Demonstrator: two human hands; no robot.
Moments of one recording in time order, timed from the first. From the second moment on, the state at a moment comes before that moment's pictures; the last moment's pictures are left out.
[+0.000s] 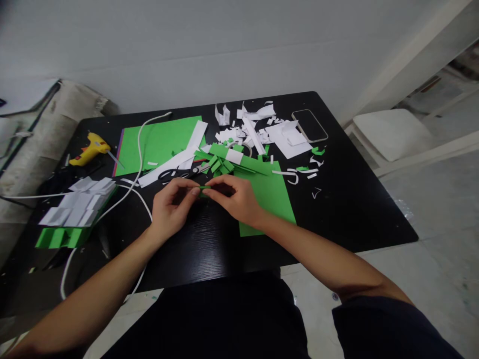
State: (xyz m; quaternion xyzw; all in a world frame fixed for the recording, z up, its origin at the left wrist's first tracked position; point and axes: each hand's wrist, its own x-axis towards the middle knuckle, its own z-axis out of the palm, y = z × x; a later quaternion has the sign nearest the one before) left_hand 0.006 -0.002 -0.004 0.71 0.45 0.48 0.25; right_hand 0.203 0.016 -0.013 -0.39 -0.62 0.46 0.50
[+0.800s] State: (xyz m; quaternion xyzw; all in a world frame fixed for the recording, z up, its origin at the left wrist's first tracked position) left_hand 0.005 -0.001 -0.002 0.72 0.44 0.47 0.26; right_hand 0.204 0.017 -0.010 -0.39 -0.63 0.45 0.50
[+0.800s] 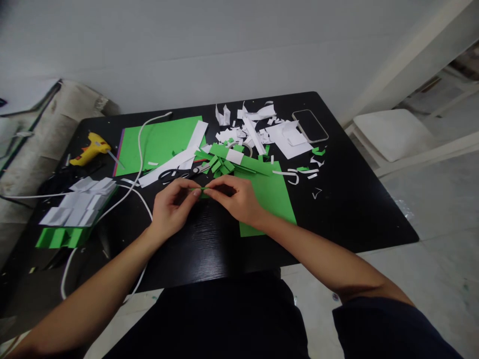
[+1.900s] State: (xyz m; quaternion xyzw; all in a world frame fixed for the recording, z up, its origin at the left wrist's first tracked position) left_hand 0.005 -0.002 0.000 0.71 0.46 0.47 0.25; right_hand 0.205 0.015 -0.002 -0.39 -0.59 0.51 0.49
